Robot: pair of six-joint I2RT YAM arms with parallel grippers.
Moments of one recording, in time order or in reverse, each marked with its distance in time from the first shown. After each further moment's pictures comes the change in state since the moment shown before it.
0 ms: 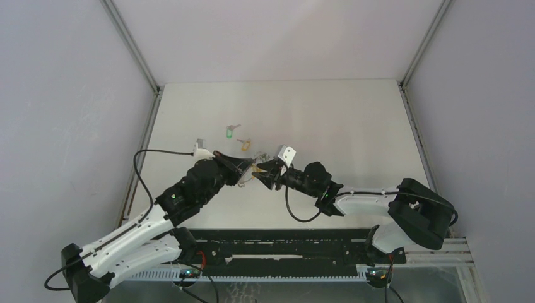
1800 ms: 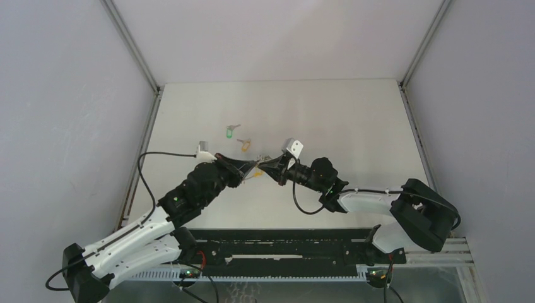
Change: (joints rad) left arm 0.000 -0.013 -0.065 0.108 0.038 -0.002; right arm -0.097 -0.016 -0.021 0.045 -0.106 0.101
